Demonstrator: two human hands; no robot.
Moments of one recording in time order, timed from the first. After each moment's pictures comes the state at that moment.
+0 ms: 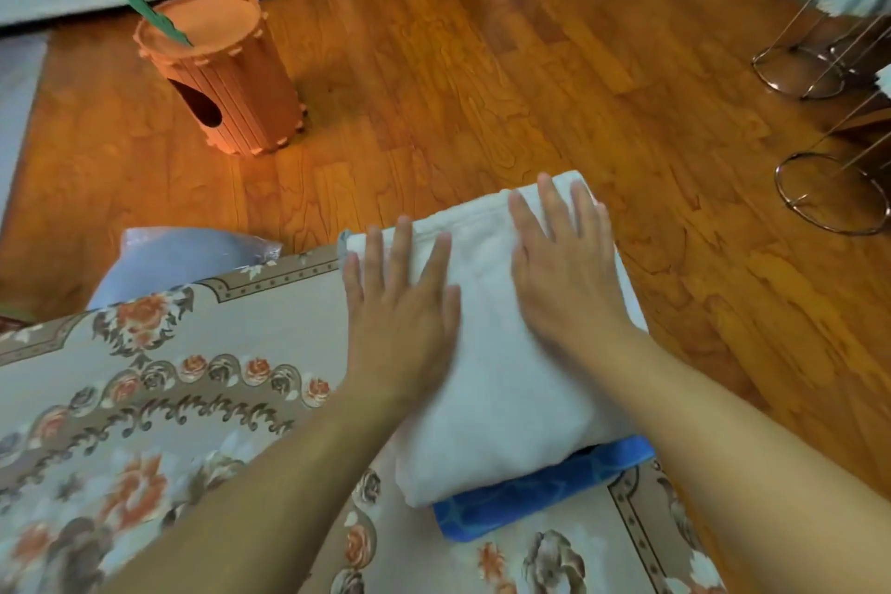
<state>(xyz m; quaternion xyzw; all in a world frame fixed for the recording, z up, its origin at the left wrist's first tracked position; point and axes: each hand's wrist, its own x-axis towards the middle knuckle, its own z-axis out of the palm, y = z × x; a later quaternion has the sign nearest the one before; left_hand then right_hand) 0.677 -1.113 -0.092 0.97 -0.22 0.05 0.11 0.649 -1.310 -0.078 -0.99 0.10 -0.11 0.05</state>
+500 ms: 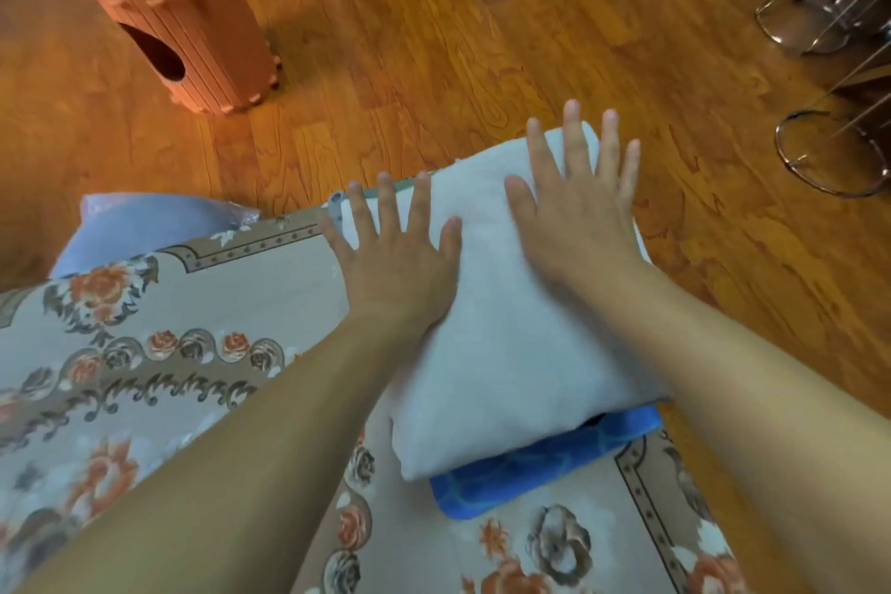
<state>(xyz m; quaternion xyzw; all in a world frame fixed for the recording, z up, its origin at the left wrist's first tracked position) 0.712 -1.137 -0.128 0.99 -0.12 -0.08 0.09 0.676 -1.316 -0.097 -0.98 0.17 -0.07 0.04</state>
